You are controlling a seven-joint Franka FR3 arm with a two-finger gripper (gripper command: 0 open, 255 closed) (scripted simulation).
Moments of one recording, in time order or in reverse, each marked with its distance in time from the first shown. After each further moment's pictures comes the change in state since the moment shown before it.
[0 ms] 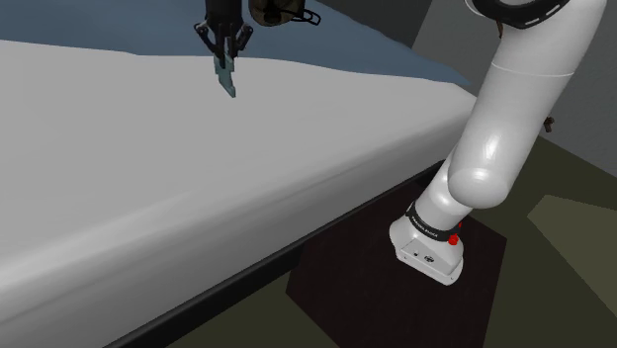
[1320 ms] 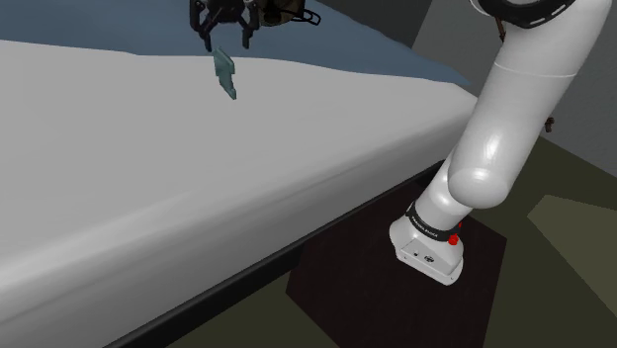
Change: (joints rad) arm -0.001 -0.019 0.001 0.055 0.005 -0.074 -0.008
